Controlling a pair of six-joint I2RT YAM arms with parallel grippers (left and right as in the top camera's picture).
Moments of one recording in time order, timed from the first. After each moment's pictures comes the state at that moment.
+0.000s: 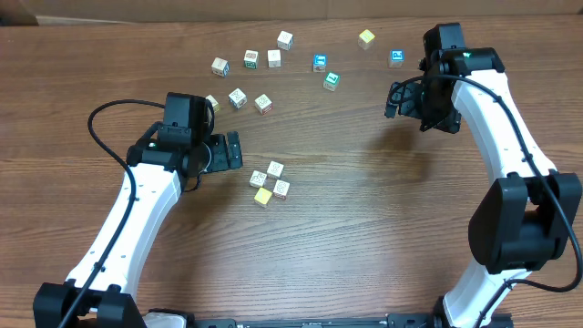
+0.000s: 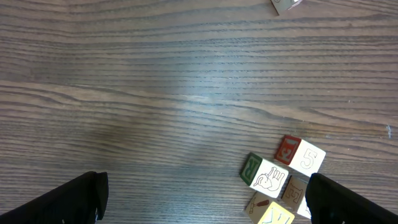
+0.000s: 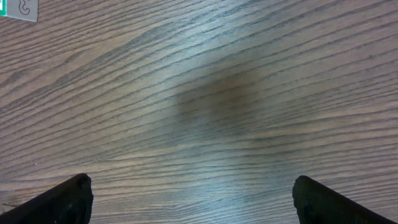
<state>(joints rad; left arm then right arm) -0.16 1.48 1.08 -0.71 0.02 -0.31 0.07 1.94 1.69 -1.12 -0.04 0.33</state>
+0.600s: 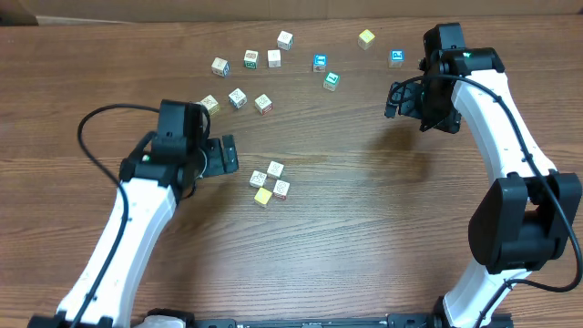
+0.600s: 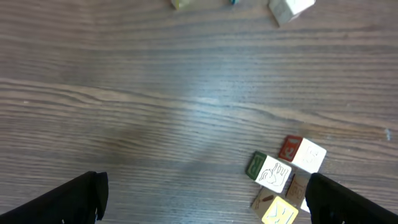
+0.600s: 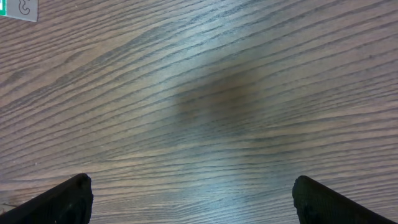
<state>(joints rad) -0.16 1.38 1.03 -0.70 -0.02 -0.31 0.07 1.94 1.69 -1.12 -0.04 0.33</state>
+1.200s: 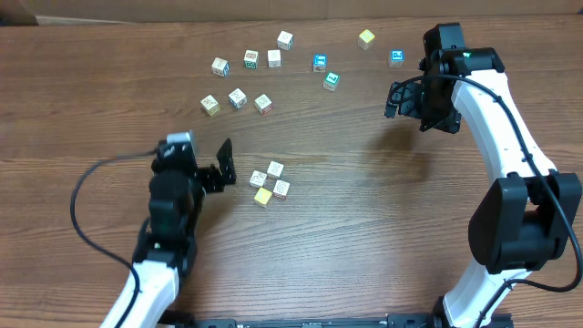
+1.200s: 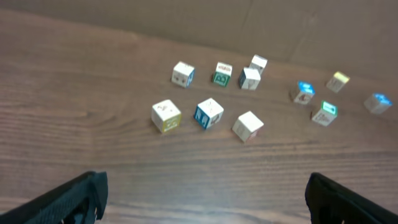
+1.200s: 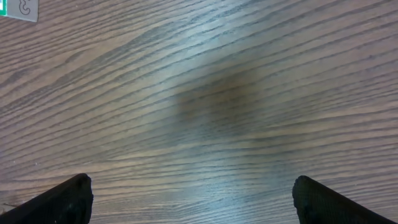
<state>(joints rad) -0.16 1.09 0.34 0.41 -0.06 -0.26 0.07 1.94 1.69 -1.12 -0.04 0.33</state>
